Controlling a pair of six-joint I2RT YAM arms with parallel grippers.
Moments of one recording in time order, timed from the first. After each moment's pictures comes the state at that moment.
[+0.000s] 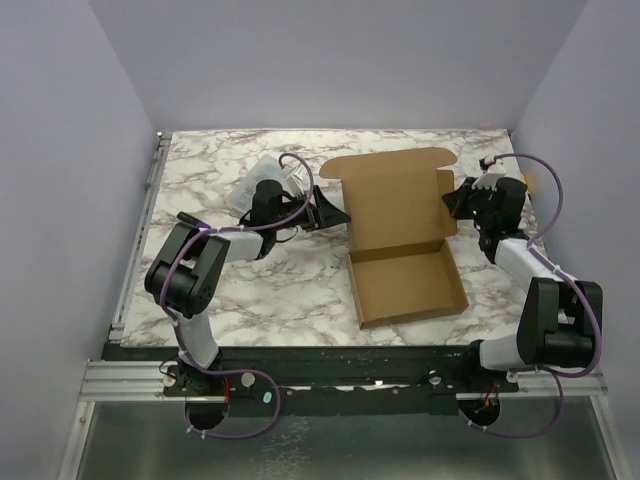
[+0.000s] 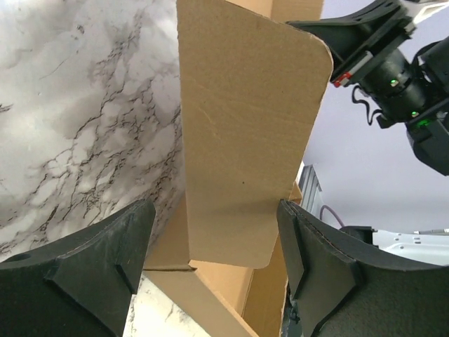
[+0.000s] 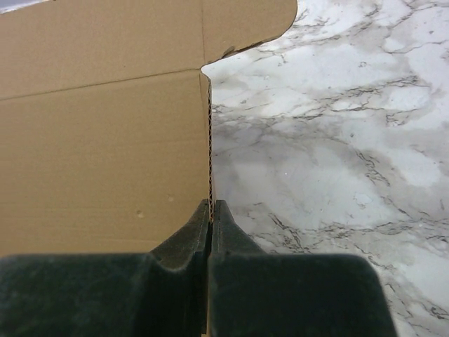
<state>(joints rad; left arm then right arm) -0.42 1.79 0.88 0.73 0.73 -0.86 -0.10 1.40 0.73 0.33 -0.38 0.15</state>
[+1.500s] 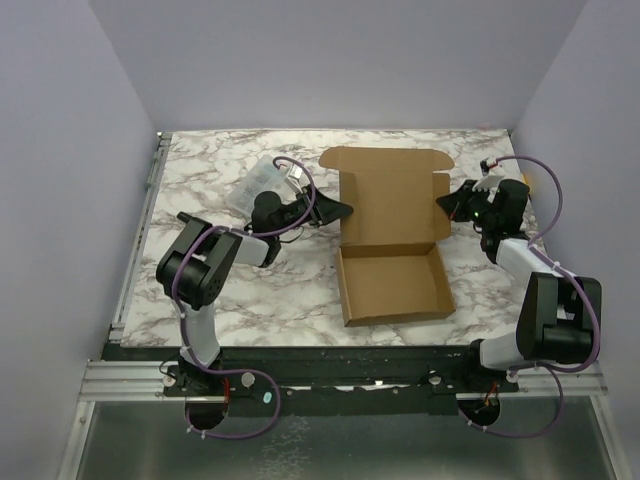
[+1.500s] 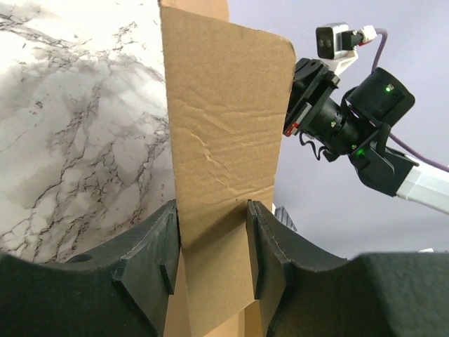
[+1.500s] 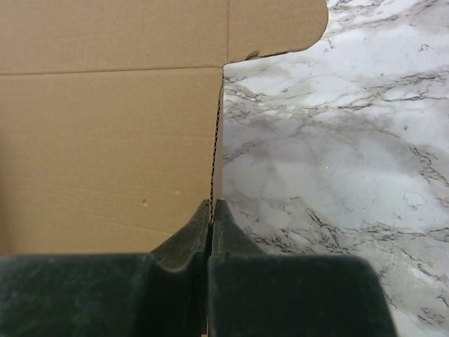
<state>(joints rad) -0.45 1.91 0.84 1.16 0.62 -1.03 -0.12 1.43 0.72 0.36 -0.55 0.24</state>
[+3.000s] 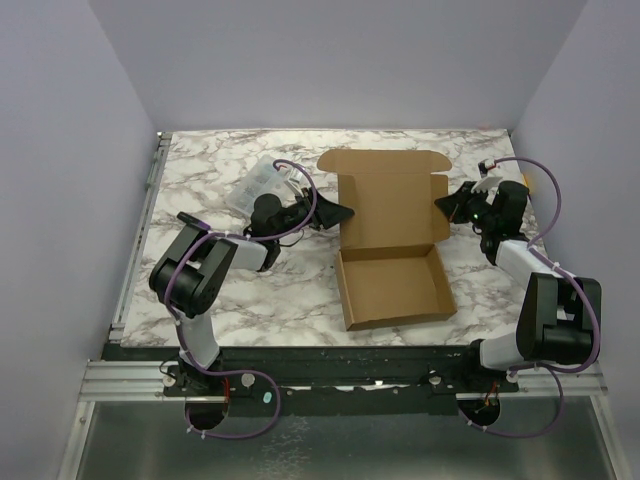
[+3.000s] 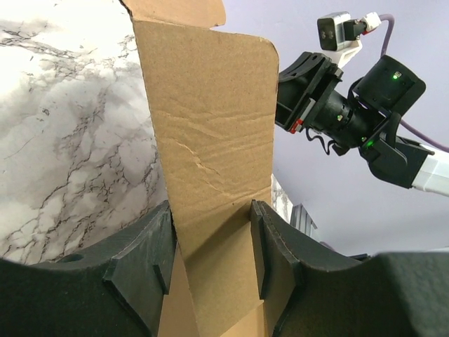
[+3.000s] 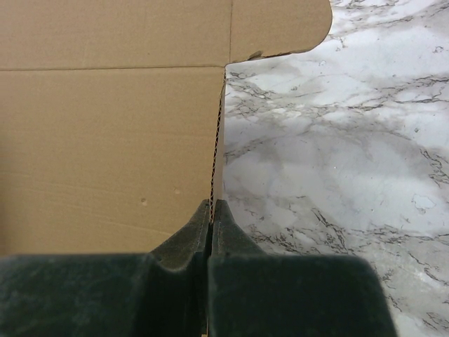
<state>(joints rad) -0.48 1.83 0.79 1.13 0.58 -0.92 -0.12 1.43 0.70 0.38 -0.59 0.22</state>
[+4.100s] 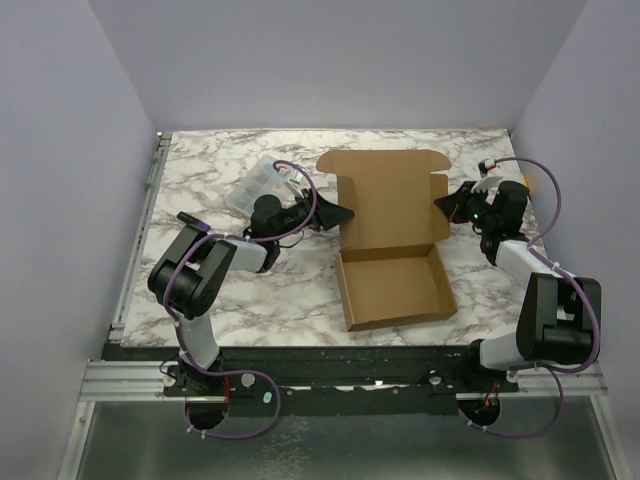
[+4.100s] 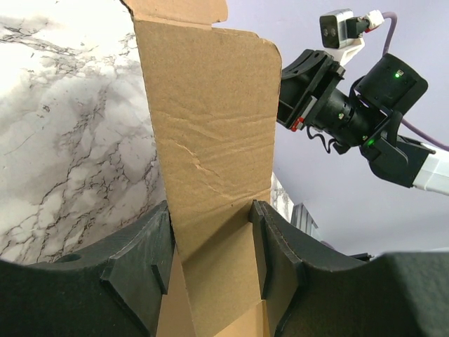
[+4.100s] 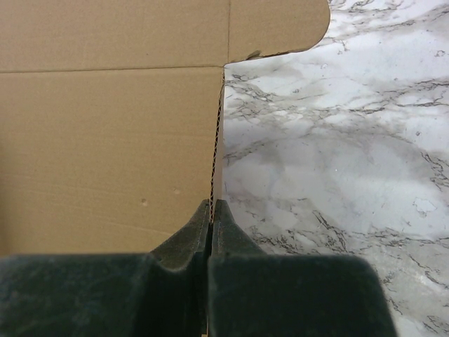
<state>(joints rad) -0.48 1.82 0.78 1.12 0.57 -0.92 -0.12 1.43 0.70 0.39 -0.60 0.22</state>
